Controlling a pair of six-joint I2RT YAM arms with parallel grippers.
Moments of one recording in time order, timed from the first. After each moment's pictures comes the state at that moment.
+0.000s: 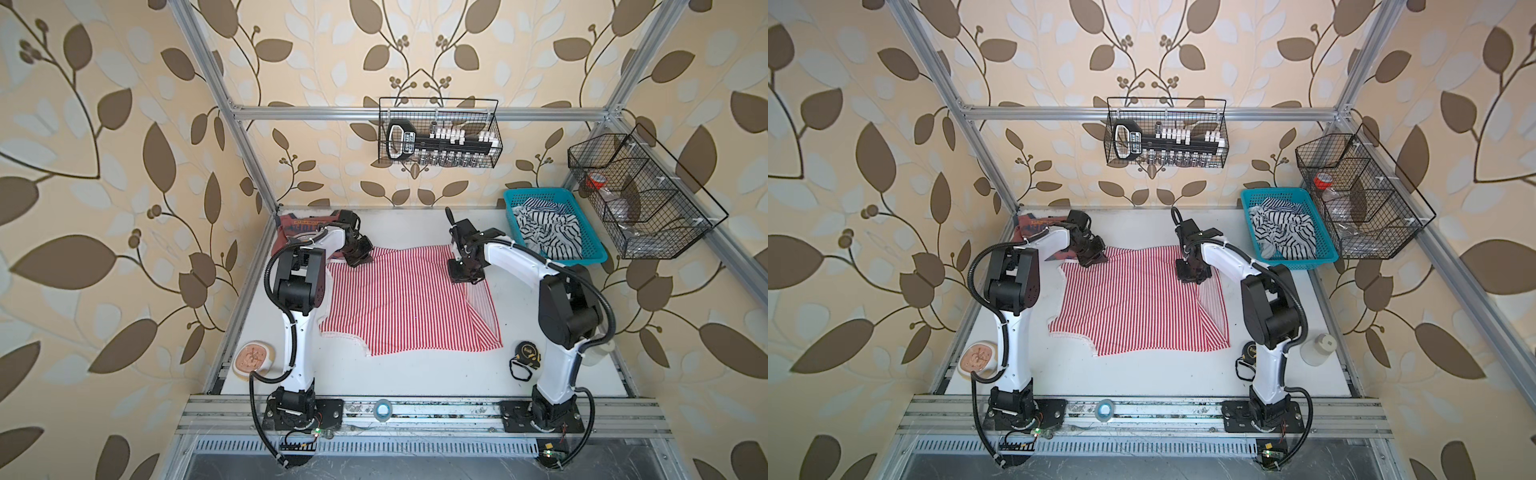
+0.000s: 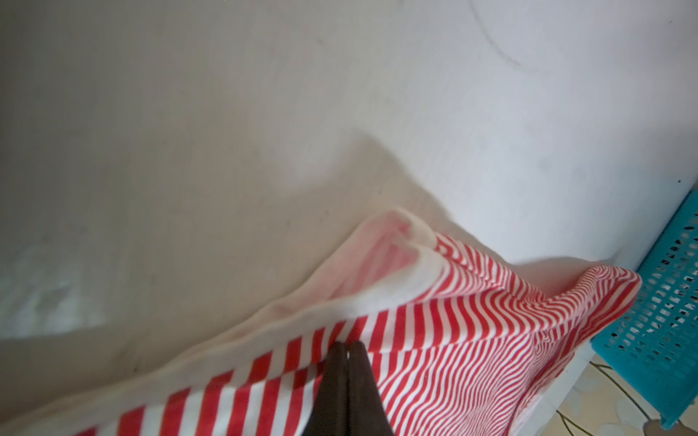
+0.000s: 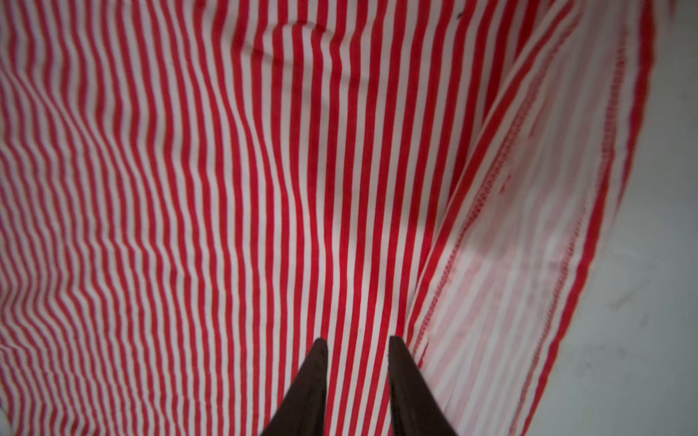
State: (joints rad) left arm -0.14 2.24 1.70 -0.65 0.41 -0.69; right arm 0.37 1.99 1.52 -0.91 -0.03 0.31
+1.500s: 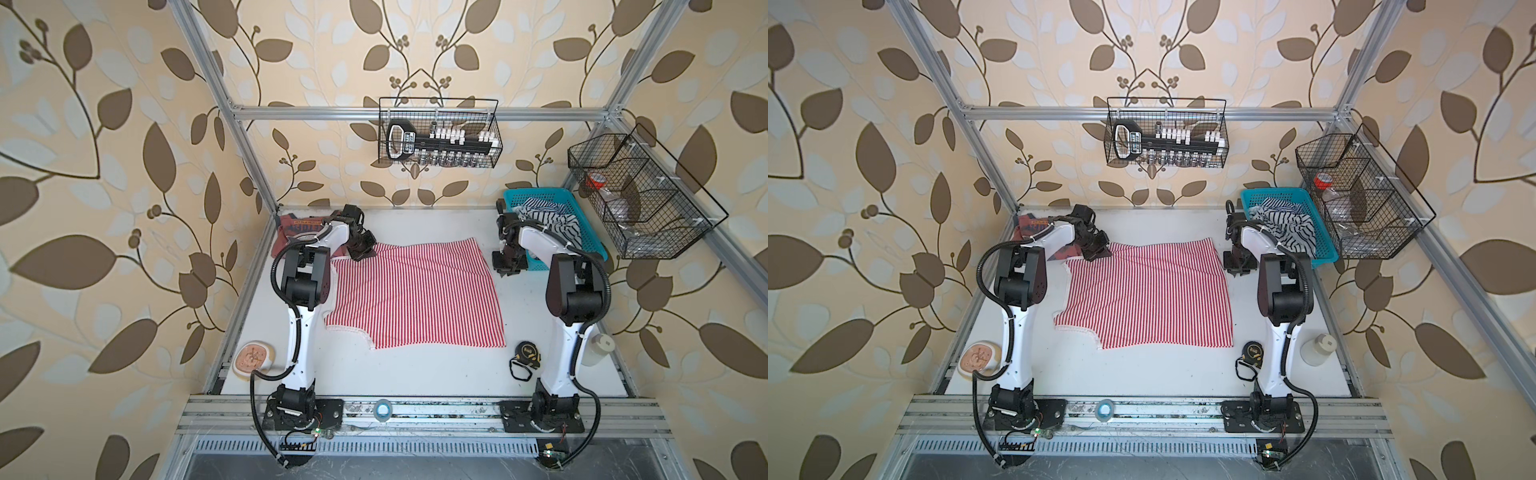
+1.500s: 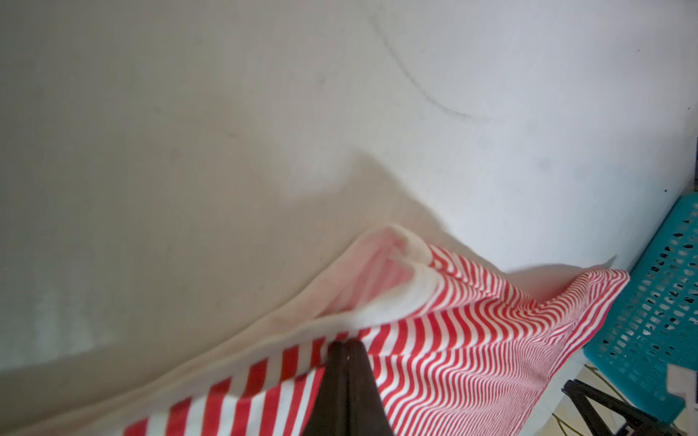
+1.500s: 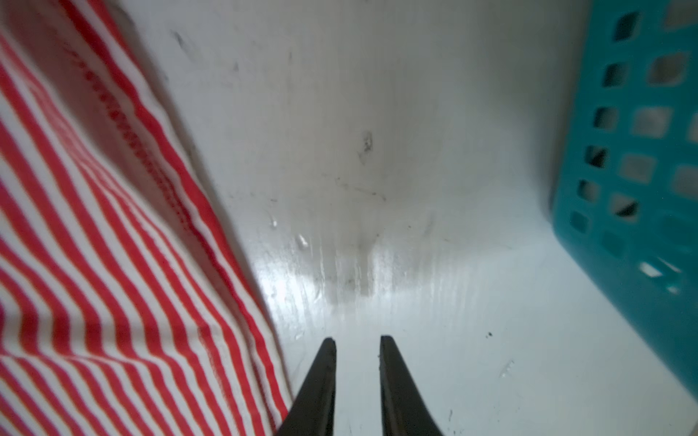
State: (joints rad) left arm -0.14 2.35 1.88 -0.72 0.42 -0.68; right arm 0.03 2.08 1.62 -1.00 0.16 0.16
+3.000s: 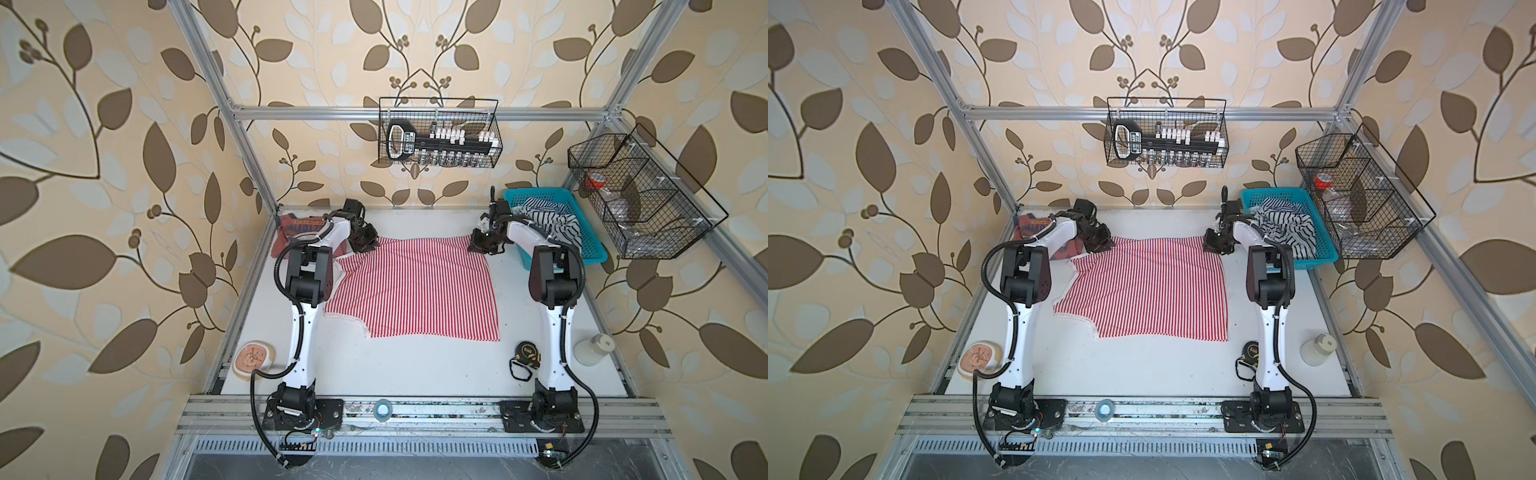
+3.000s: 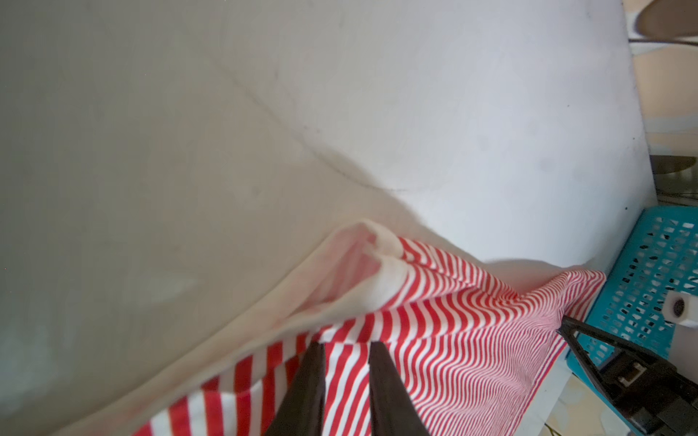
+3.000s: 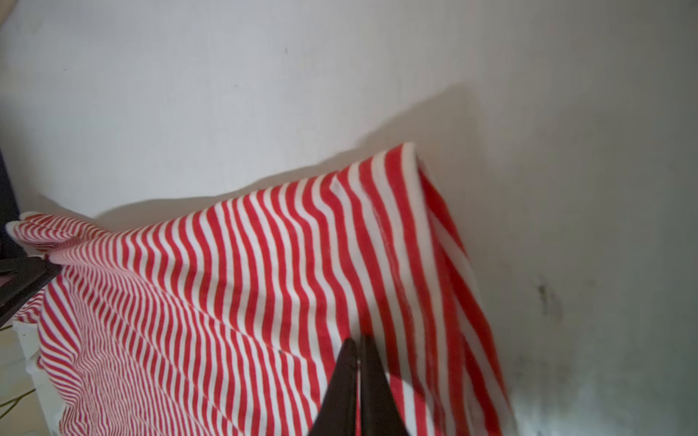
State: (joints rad) left arm -0.14 2.39 2.01 -0.74 0.43 -0.68; right arm 0.03 2.35 1.89 -0.71 -0.37 0.32
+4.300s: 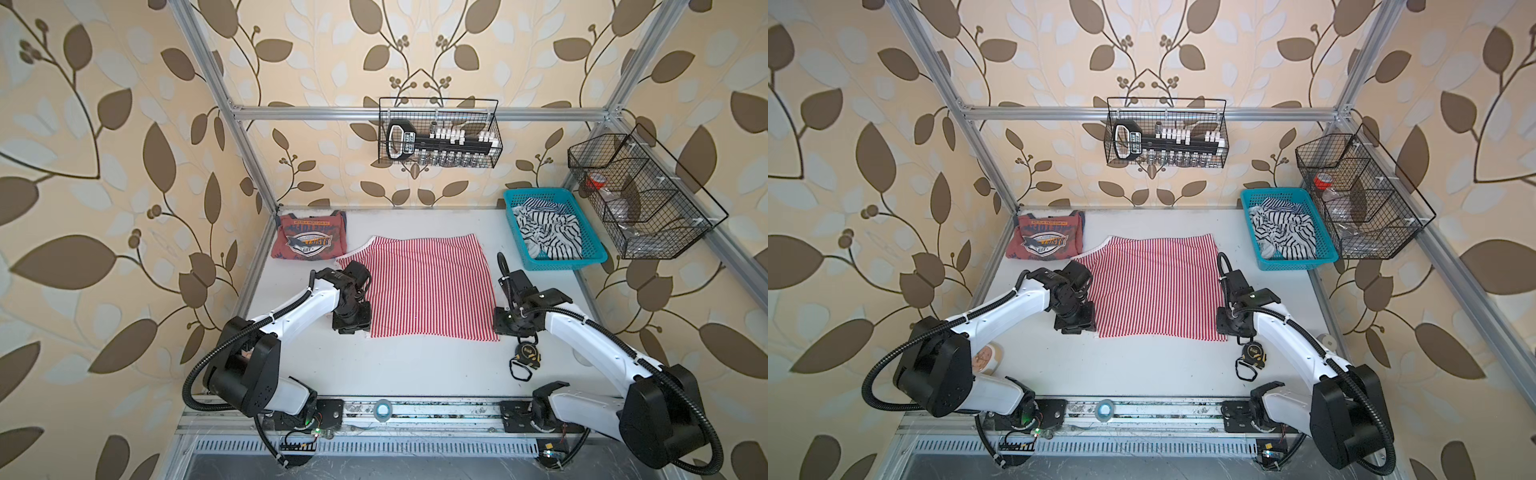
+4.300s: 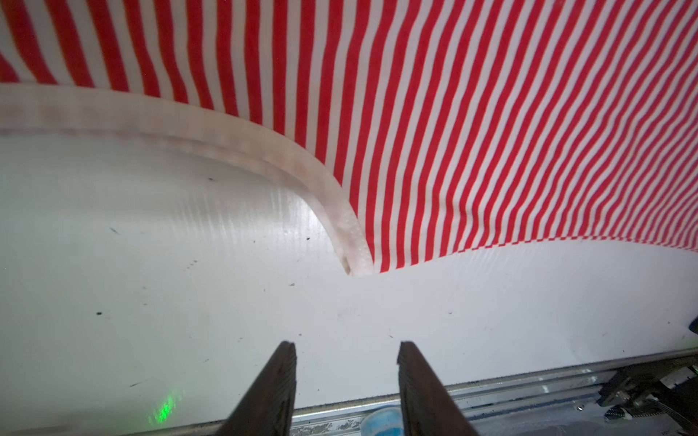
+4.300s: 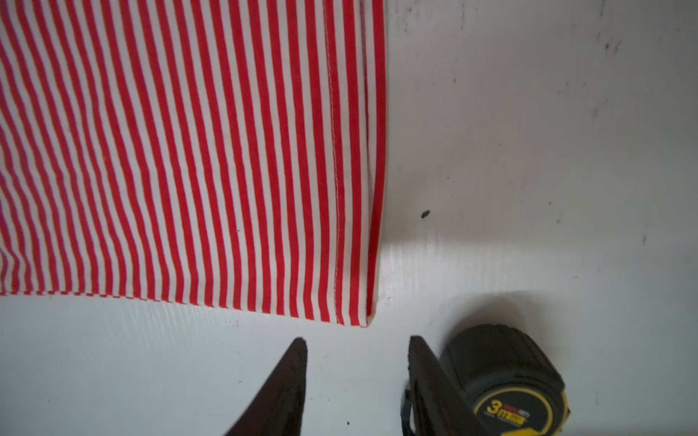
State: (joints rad) left arm -0.43 1.43 0.92 -0.97 0.20 -0.59; right arm 0.30 1.21 0.75 -0.89 0.06 0.47
